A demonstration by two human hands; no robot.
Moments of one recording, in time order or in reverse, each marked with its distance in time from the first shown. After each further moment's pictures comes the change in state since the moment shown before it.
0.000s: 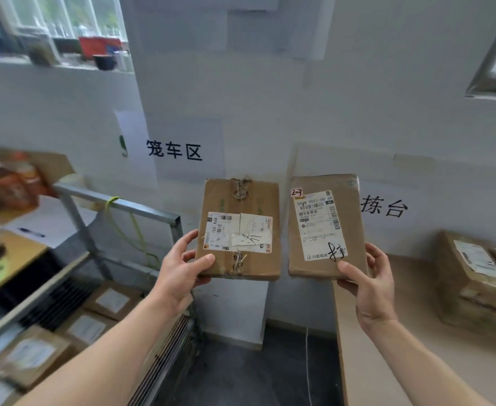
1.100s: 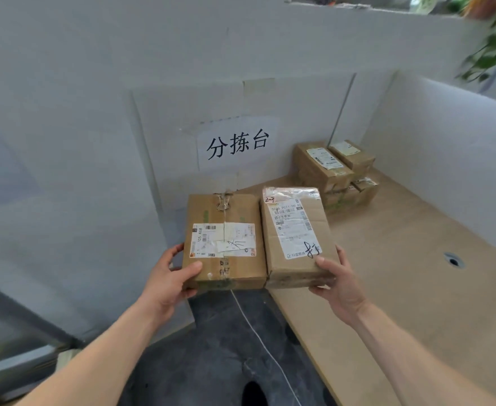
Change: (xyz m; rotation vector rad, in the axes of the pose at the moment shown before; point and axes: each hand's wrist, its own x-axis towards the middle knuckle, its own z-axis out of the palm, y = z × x) left_hand 0.102 -0.110 0.117 0.220 -0.558 -0.401; right_hand -0.071 0.051 -0.089 0.048 0.500 0.363
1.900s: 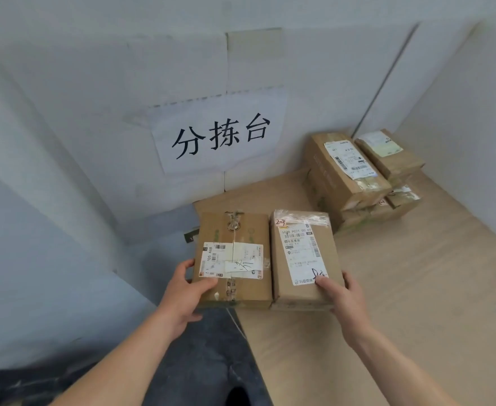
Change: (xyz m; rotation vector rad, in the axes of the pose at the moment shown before) left_hand 0.183 -0.033 0.100 0.136 0.080 -0.333; right_hand 0.199 0.012 -0.044 -0.326 0.251 0.099
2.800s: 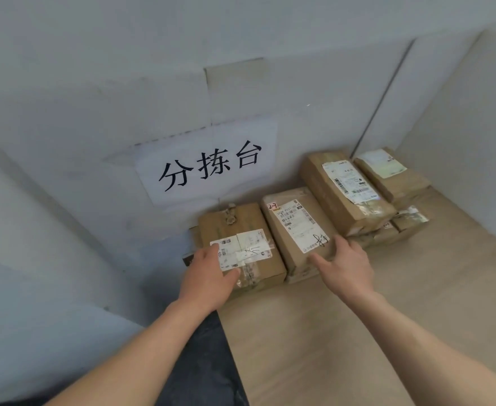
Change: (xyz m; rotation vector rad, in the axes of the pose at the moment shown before) left_hand 0.019 0.092 0.062 0.966 0.186 0.514; right_hand 0.084 -0.096 0.017 -0.922 0.115 -0.275
